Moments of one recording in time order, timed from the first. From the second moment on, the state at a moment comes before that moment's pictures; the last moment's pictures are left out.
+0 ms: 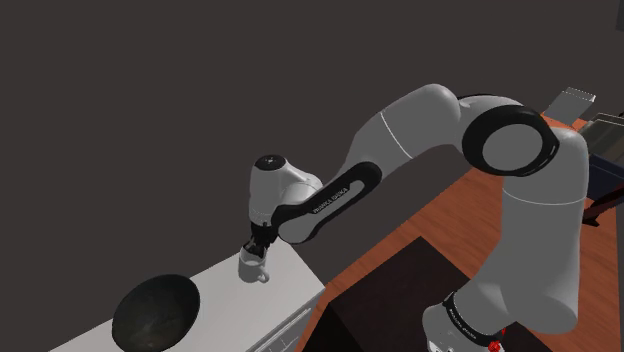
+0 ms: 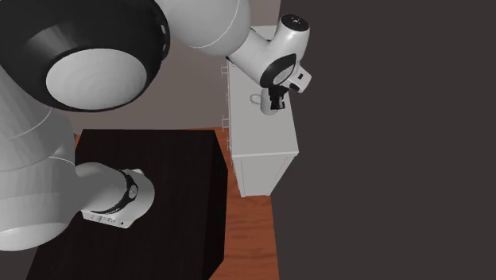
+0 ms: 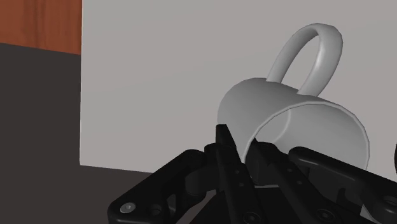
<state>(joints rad) 0.34 0.53 0.28 -2.03 -0.21 2.50 0.54</state>
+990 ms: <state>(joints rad) 0.31 0.38 0.33 -2.04 -0.14 2.35 0.49</state>
